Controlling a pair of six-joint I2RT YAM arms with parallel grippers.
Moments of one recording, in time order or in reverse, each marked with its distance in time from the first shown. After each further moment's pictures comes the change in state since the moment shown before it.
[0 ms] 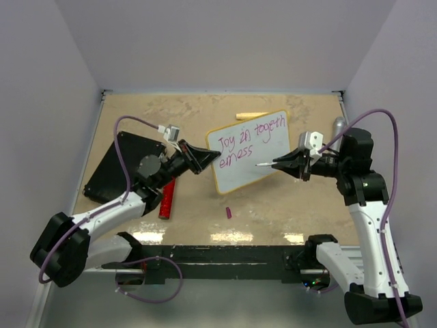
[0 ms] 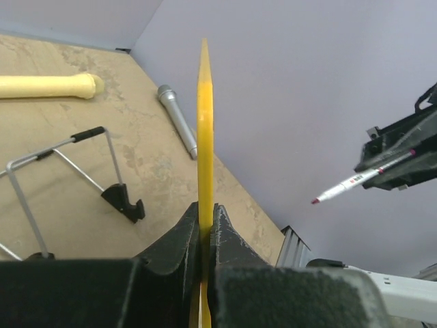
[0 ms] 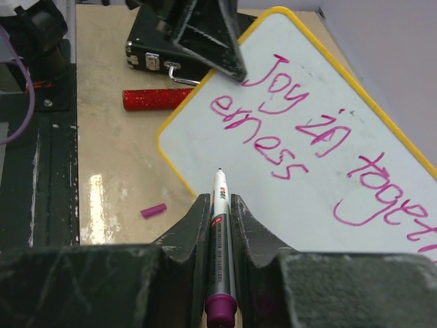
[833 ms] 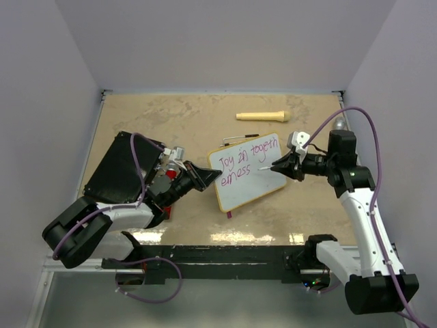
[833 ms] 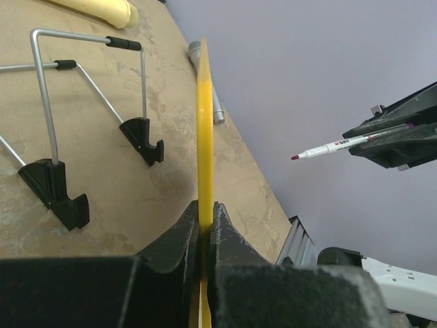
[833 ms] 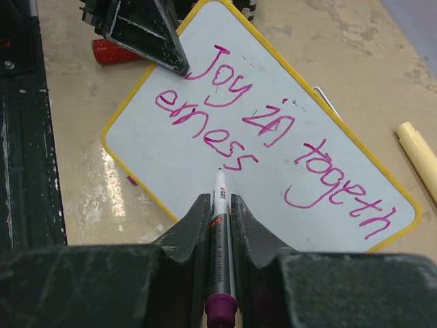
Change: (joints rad) left arm -0.182 0.110 -0.246 0.257 -0.266 -0.090; right arm 0.000 0.092 -0.113 0.012 0.119 -0.069
